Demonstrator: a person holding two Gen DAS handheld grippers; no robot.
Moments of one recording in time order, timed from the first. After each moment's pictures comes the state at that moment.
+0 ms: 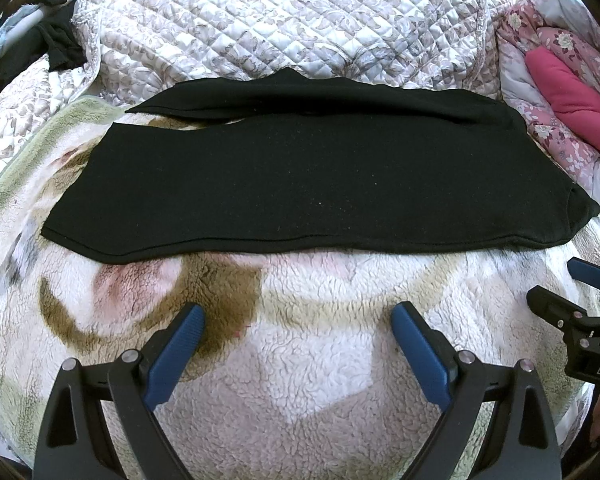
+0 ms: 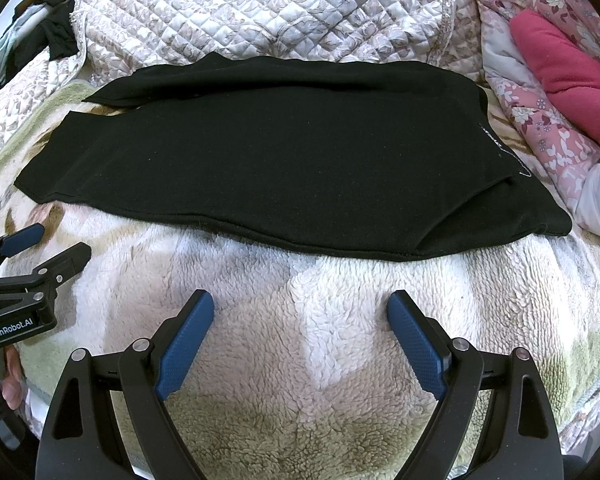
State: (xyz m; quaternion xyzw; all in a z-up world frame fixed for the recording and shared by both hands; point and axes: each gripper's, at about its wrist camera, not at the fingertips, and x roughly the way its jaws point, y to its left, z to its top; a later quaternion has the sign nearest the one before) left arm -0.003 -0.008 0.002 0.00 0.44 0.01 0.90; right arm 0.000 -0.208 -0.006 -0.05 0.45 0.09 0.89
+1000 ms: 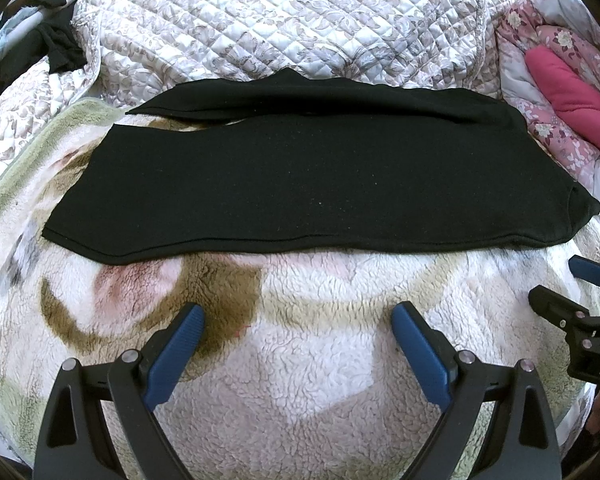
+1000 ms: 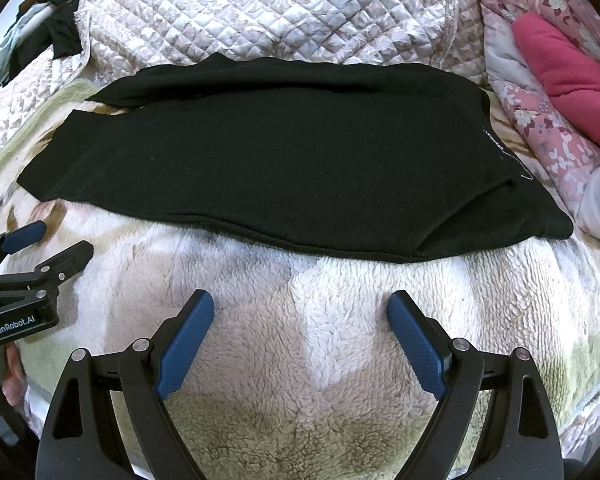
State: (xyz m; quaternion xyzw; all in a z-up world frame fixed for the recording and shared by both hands) left arm -0.005 -0.008 0.001 0.00 0.43 0.01 0.90; right arm -0.001 -0.207 -0.005 -0.05 0.45 0.09 0.89
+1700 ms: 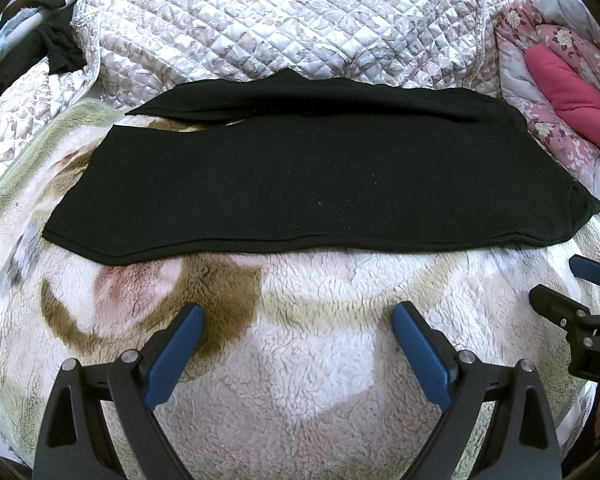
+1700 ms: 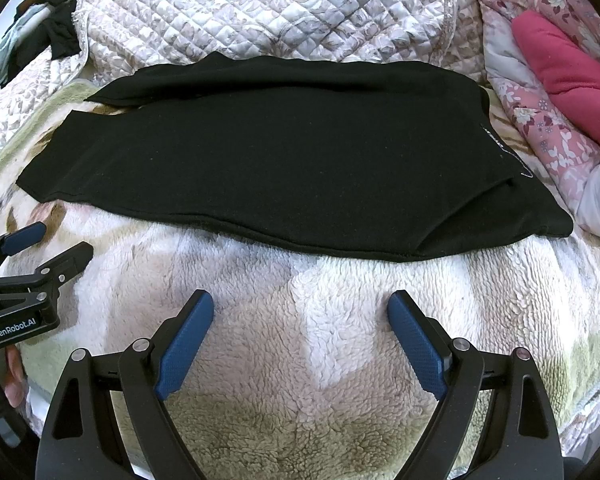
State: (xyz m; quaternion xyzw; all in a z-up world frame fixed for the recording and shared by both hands) left arm -0.004 -0.008 0.001 0.00 0.43 0.01 0.90; right arm 0.000 -0.208 -0.005 -0.05 0.45 0.09 0.89
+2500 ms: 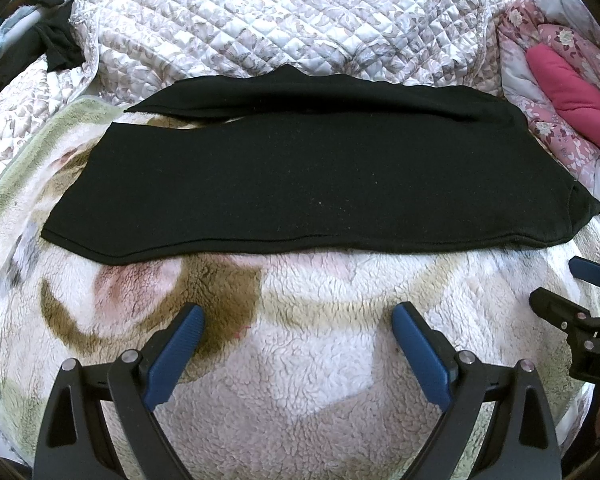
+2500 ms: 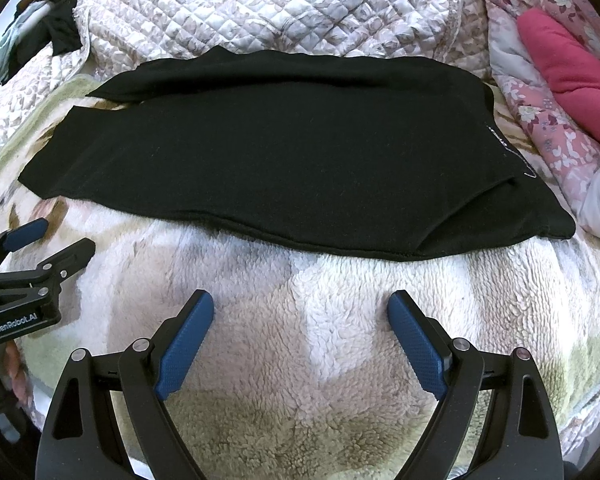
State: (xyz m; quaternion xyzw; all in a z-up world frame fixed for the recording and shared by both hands) left arm -0.005 -0.008 0.000 0.00 0.44 0.01 0.90; right arm 0.003 -0.210 -0.004 -0.05 0.46 0.10 0.88
